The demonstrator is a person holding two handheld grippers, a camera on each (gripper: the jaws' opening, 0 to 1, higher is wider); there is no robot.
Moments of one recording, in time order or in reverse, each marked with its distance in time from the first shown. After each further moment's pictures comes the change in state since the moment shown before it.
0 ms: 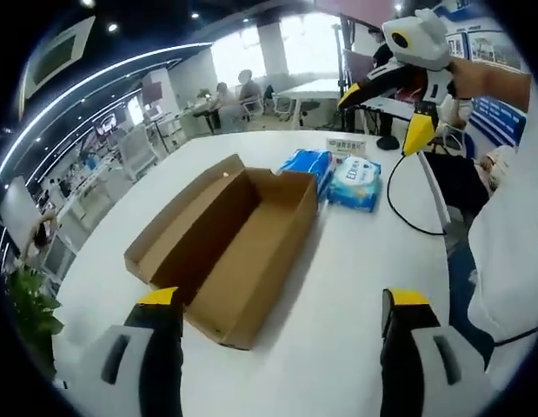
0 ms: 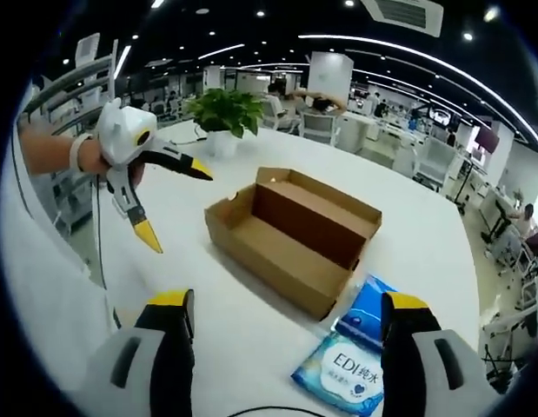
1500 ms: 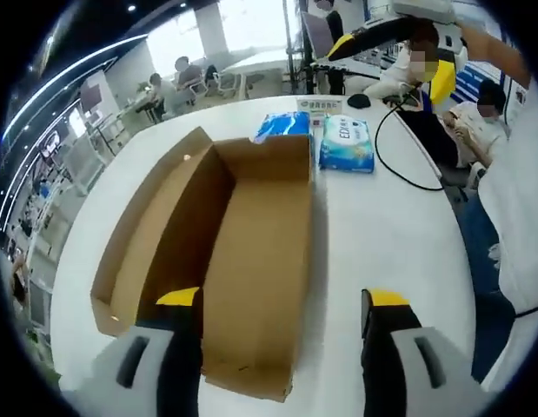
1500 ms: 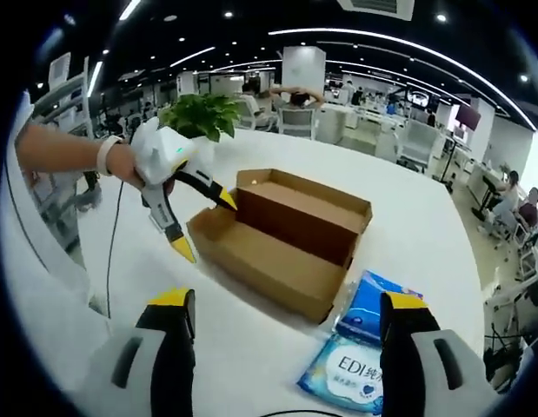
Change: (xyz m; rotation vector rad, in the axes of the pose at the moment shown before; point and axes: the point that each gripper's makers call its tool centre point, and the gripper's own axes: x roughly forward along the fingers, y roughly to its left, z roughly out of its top) left arm 0.080 0.033 -0.009 0.175 0.154 -0.250; right arm 0.017 -0.015 0.006 0.106 0.026 -0.056
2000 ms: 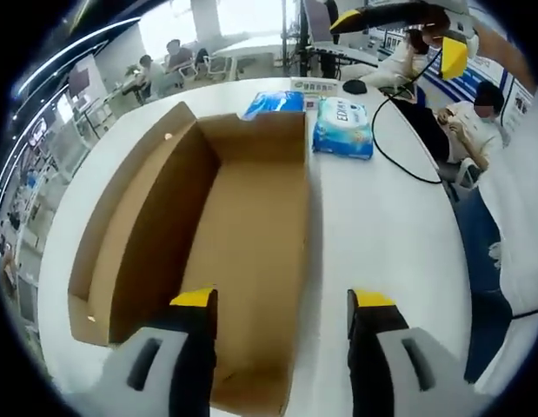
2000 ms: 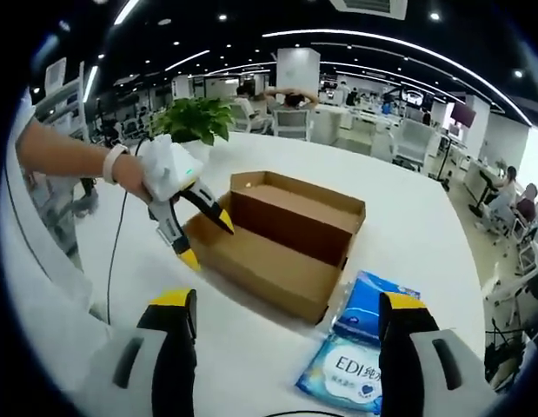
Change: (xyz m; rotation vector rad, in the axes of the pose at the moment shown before) left arm 0.022 -0.004 -0.005 -0.022 0.063 -0.062; right arm -0.002 -0.006 0.000 0.032 -0.015 -0.012
